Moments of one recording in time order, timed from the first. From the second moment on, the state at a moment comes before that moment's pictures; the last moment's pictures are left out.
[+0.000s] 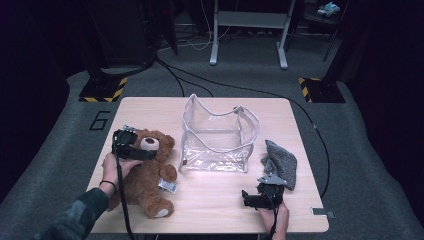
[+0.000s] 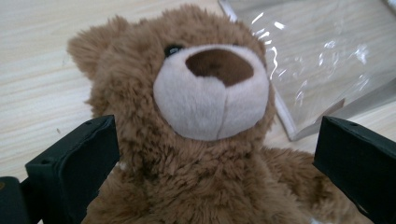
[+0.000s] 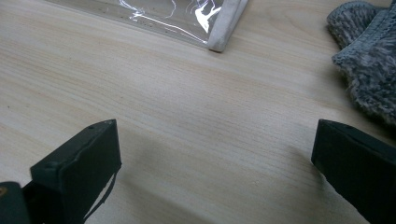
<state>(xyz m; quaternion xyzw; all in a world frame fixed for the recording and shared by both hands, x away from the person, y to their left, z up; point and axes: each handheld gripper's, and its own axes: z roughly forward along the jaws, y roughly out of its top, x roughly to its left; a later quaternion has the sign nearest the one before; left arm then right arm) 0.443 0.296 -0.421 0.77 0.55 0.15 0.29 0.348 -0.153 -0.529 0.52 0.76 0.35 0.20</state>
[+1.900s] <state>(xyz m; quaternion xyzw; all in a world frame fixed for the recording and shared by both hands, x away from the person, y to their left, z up) 0.436 0.306 -0.477 0.77 0.53 0.18 0.30 0.348 -0.152 -0.530 0.52 0.76 0.35 0.21</state>
